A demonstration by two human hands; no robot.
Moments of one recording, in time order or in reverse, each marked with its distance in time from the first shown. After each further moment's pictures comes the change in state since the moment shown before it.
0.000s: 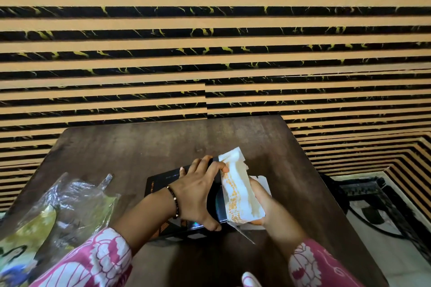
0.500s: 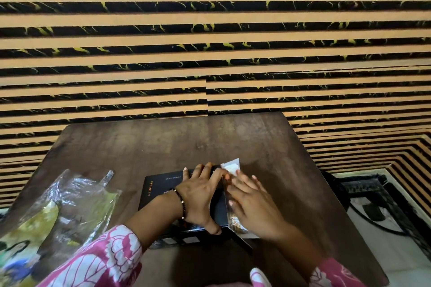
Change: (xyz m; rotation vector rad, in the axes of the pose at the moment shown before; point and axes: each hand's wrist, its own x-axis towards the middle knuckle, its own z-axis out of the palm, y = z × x) left_hand 0.012 -0.004 0.025 0.116 -0.070 -0.010; right_hand 0.011 0.024 -0.008 -1.687 0.141 -0.802
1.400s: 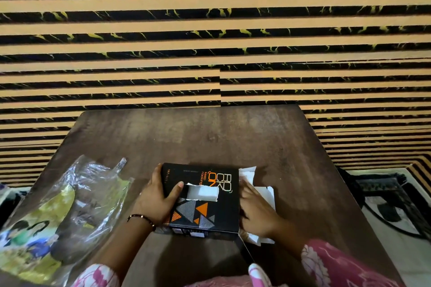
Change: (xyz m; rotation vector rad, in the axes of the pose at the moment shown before) left_hand -0.048 -0.078 0.072 -0.603 0.547 -0.582; right_hand 0.011 0.013 0.060 0.307 -0.081 -0.278
